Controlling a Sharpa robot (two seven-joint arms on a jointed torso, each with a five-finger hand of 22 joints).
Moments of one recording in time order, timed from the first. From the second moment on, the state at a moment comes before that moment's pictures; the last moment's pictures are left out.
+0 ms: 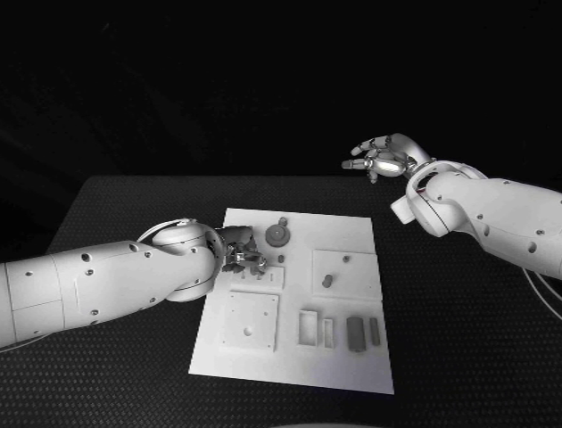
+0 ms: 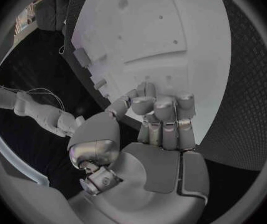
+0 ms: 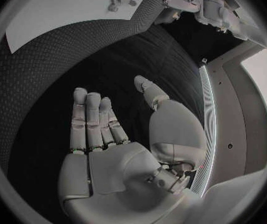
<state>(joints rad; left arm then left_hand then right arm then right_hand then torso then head) 1.30 -0.67 -0.24 1.46 -1.21 -0.10 -0.42 0.68 0.08 0.72 -0.29 0.34 1.06 0.07 0.48 0.67 1.44 -0.11 1.04 0.75 1.28 -0.17 1.29 0.75 0.05 1.00 -0.16 1.08 1.31 1.29 -0.68 -0.02 1.14 -0.78 -0.42 0.07 0.92 -0.19 0.45 -0.21 0.36 0.69 0.18 0.21 0.56 0.64 0.12 1.28 0.88 0.92 0.01 1.15 0.95 0.25 0.88 0.09 0.83 1.31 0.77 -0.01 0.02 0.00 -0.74</state>
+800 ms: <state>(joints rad) 1.29 -0.67 -0.24 1.45 -1.21 -0.07 -0.42 0.68 0.08 0.73 -0.29 0.34 1.06 0.07 0.48 0.67 1.44 -0.11 1.04 0.75 1.27 -0.17 1.29 0.75 0.05 1.00 -0.16 1.08 1.31 1.29 -0.68 -0.02 1.14 -0.78 -0.42 0.07 0.92 -0.19 0.45 -0.21 0.36 0.69 0.18 0.21 0.55 0.64 0.12 1.29 0.88 0.92 0.01 1.15 0.94 0.25 0.88 0.09 0.83 1.31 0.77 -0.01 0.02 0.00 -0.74</state>
